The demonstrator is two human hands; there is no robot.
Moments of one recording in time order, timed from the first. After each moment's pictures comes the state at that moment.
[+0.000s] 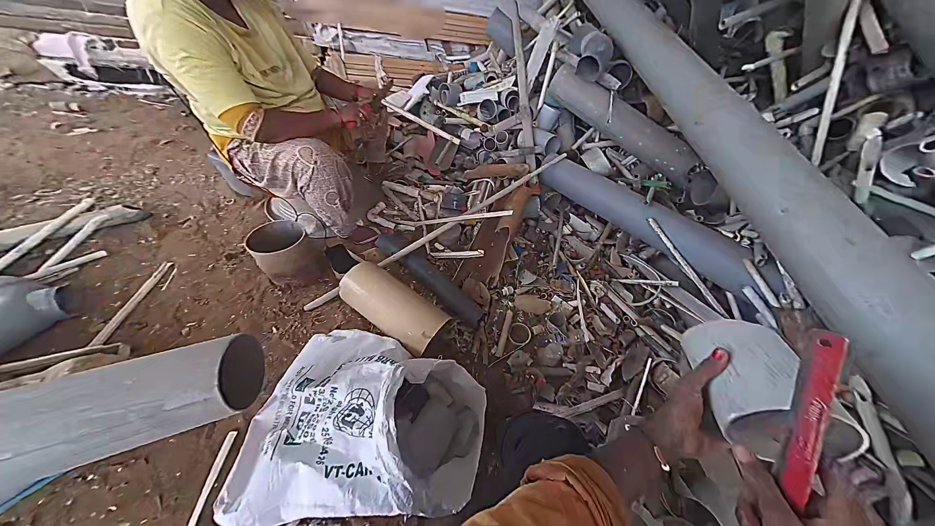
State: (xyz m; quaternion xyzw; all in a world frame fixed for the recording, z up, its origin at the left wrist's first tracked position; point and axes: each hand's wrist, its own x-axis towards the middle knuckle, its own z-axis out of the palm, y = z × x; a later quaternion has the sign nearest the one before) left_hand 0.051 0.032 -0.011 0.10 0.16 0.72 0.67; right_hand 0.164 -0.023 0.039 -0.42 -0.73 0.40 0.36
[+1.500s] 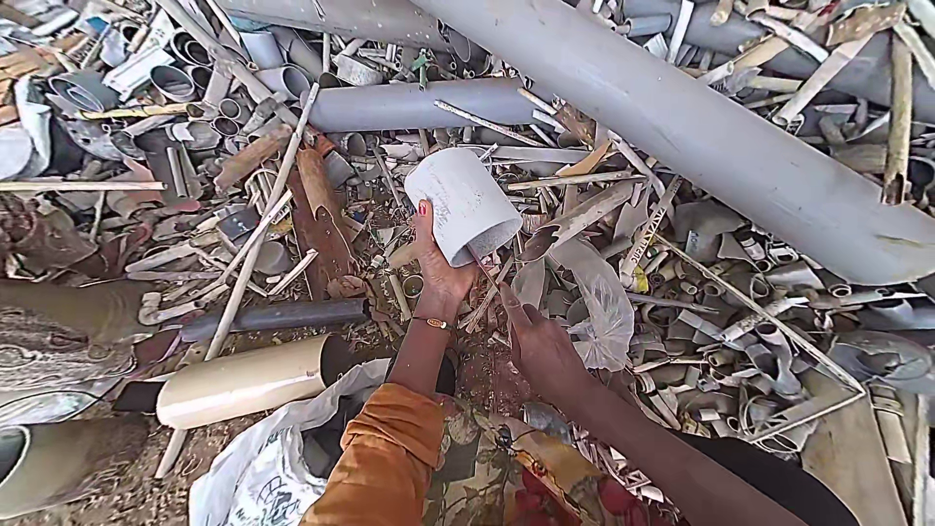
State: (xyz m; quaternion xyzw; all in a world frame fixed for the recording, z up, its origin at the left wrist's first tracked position) left_hand 0.017 0.016 -0.011 0.20 0.25 0.79 0.53; right_hand 0.183 -0.060 -0.014 -0.46 -0.85 0.24 0.11
